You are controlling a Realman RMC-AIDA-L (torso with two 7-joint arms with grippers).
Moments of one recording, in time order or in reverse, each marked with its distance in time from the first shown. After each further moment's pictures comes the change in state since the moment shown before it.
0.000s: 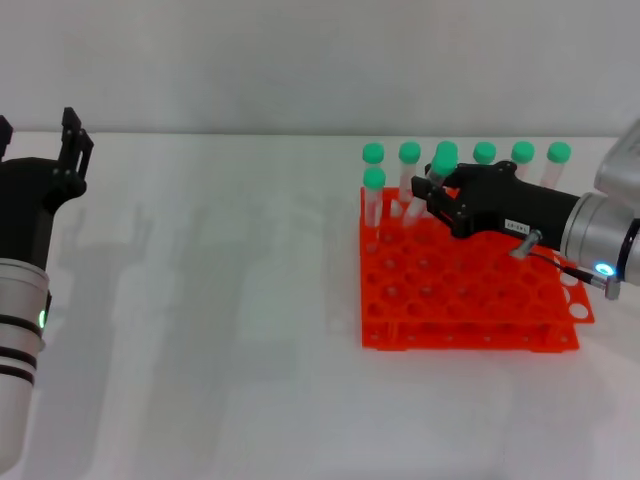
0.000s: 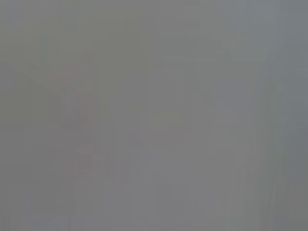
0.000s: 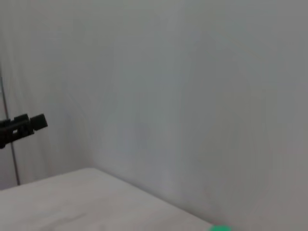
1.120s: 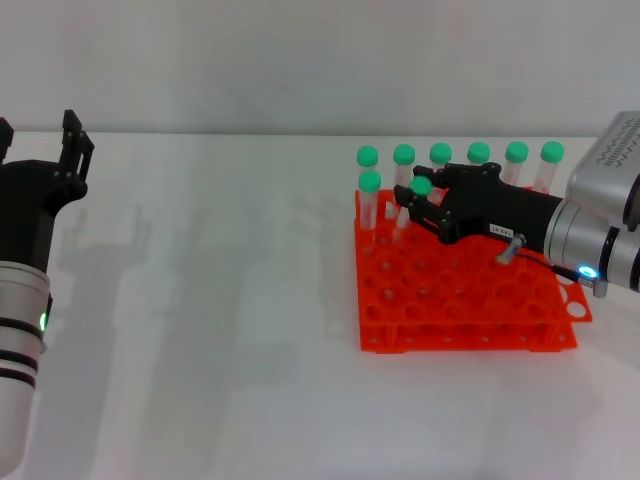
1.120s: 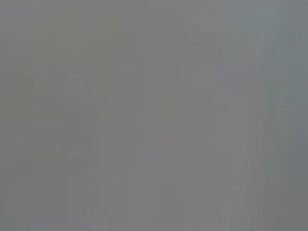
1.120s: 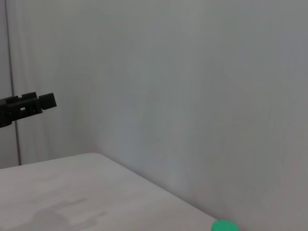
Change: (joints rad) left arm 0.005 -0.003 0.004 0.000 -0.001 -0.006 0.000; right arm 0.019 0.022 0.002 0.000 -0.036 0.038 -0.054
